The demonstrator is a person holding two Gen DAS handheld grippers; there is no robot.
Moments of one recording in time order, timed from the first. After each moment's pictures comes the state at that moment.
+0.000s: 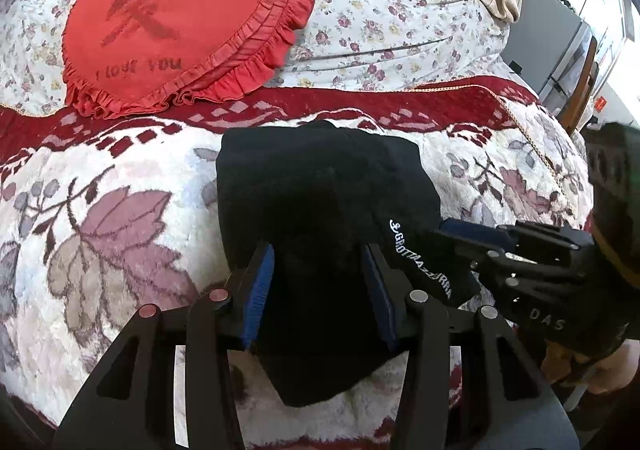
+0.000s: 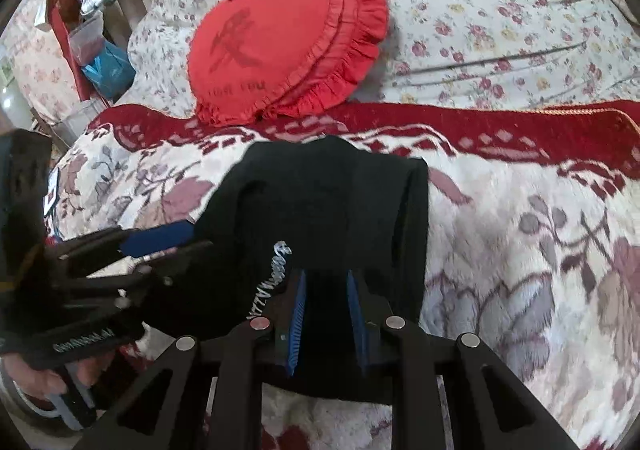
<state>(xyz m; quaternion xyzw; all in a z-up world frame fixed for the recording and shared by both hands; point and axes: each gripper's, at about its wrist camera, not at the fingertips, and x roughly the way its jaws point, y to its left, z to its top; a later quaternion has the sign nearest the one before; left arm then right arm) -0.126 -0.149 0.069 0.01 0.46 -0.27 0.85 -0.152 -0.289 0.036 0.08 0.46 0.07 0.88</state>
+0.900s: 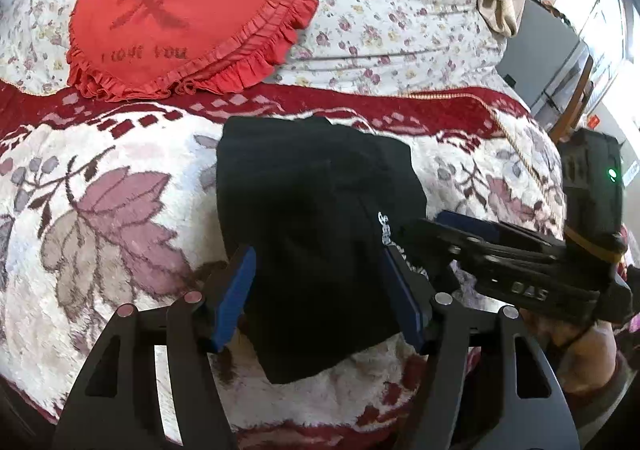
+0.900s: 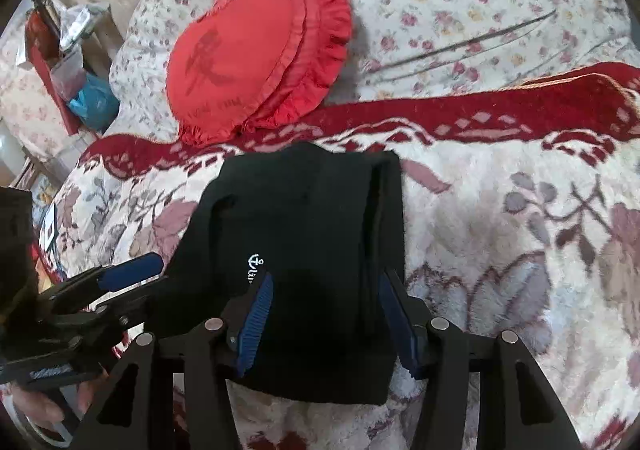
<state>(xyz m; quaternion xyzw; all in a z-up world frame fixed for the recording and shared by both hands) -0.133 -0.138 0.070 -0.03 0.47 -0.28 0.84 -0.149 -0.306 0.030 0.13 0.45 0.05 0.88</state>
